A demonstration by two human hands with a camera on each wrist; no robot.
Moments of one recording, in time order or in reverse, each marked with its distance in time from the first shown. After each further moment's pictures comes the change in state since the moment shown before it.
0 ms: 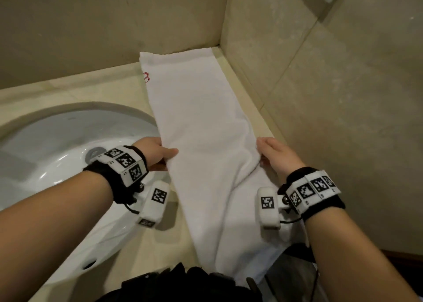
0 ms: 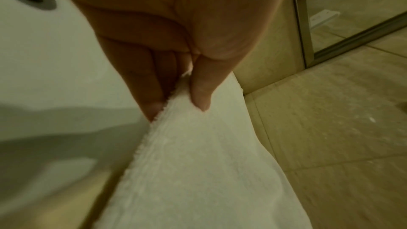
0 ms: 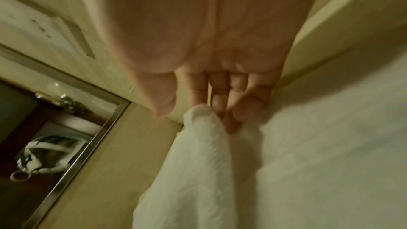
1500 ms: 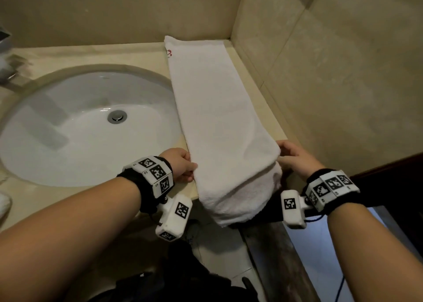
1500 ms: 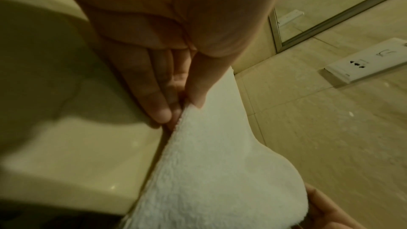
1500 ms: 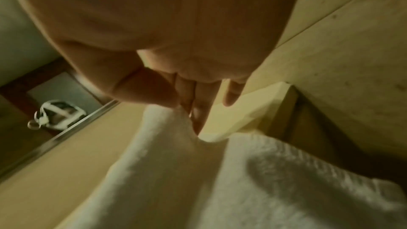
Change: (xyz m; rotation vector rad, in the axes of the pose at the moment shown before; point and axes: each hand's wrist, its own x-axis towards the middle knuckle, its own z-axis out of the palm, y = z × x) left_hand -0.125 -0.107 0.051 -0.063 -0.065 0.027; right_hand -0.136 0.036 -0.024 -0.035 -0.145 -0.064
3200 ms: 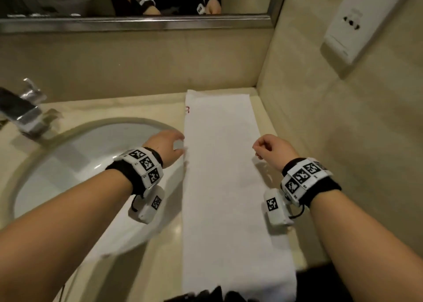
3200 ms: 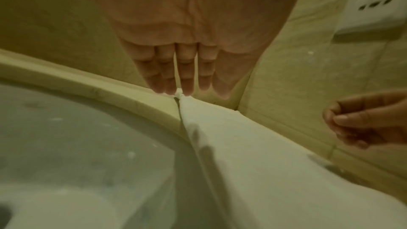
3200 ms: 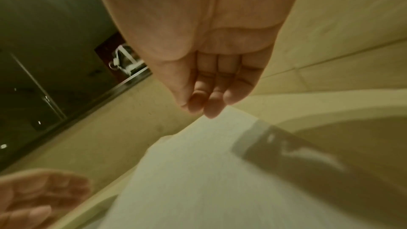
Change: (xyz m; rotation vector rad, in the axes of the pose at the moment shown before) left_hand 0.102 0.132 -0.095 0.956 0.437 0.393; right_hand 0.191 -0.112 0.008 -0.431 0.016 -0.277
